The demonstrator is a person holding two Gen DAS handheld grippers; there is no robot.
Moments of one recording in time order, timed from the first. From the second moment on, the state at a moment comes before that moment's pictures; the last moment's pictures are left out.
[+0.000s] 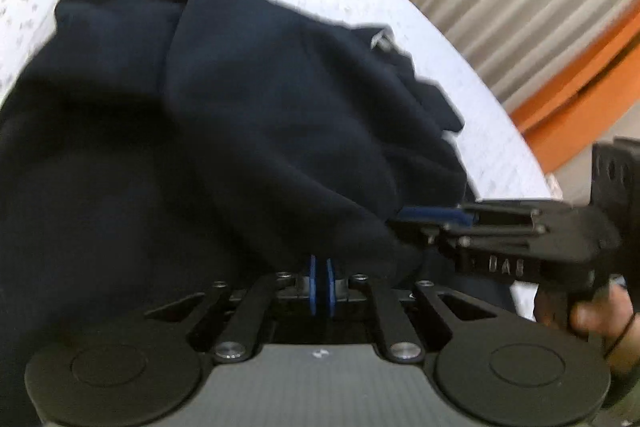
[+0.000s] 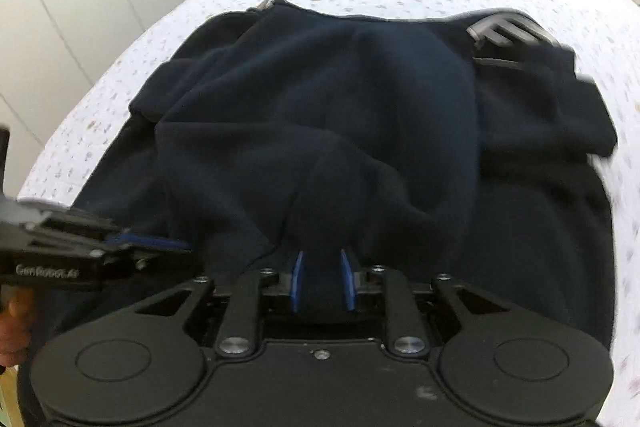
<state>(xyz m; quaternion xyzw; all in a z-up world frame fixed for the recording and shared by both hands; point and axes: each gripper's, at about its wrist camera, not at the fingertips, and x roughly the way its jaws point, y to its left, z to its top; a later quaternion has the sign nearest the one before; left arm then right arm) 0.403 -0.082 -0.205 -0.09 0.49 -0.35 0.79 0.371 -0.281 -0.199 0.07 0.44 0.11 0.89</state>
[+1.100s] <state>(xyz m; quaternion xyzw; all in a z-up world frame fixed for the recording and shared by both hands) 0.155 0.127 -0.201 -0.23 0.45 -0.14 0.85 0.122 -0.369 -0.235 0.21 0.48 -0.01 0.85</state>
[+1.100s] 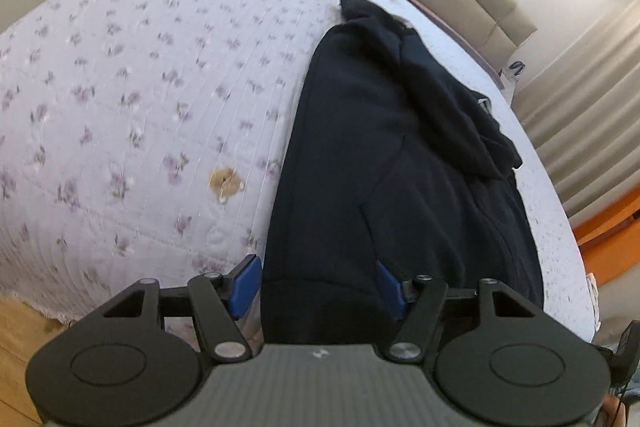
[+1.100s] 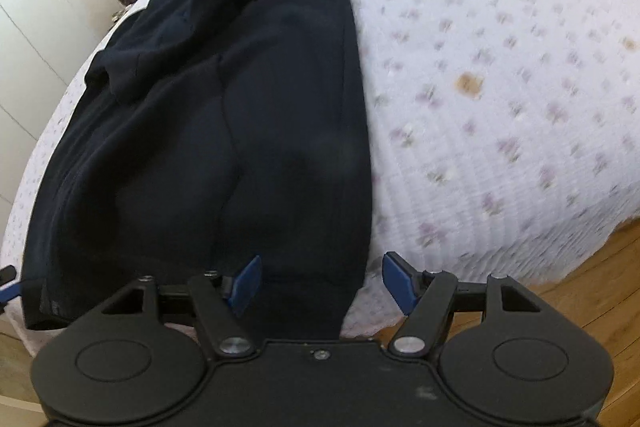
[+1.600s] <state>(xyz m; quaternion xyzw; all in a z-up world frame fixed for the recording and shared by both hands) 0.154 0.129 -0.215 -0.23 0.46 -0.13 0.85 0.116 -0.376 -0.236 0.17 0.49 -0.05 0.85</state>
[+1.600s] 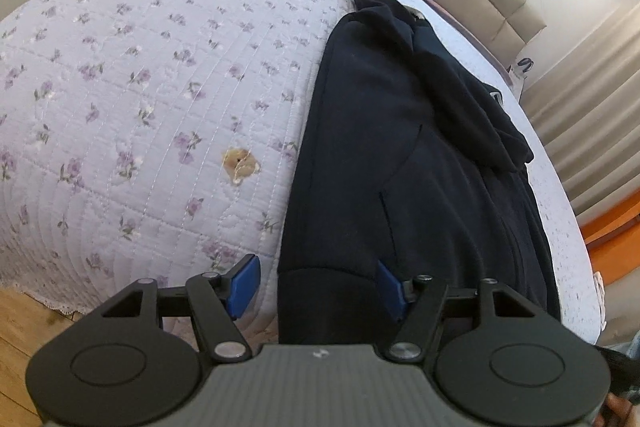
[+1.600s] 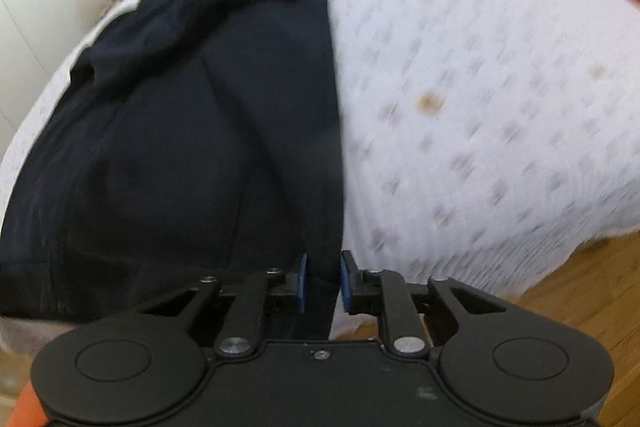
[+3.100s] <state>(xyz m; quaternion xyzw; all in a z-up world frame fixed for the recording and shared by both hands) 0.249 0.121 -0.137 -0.37 0.31 -0.27 0.83 0.211 -0.425 -0.134 0.32 0.31 0.07 0.89</state>
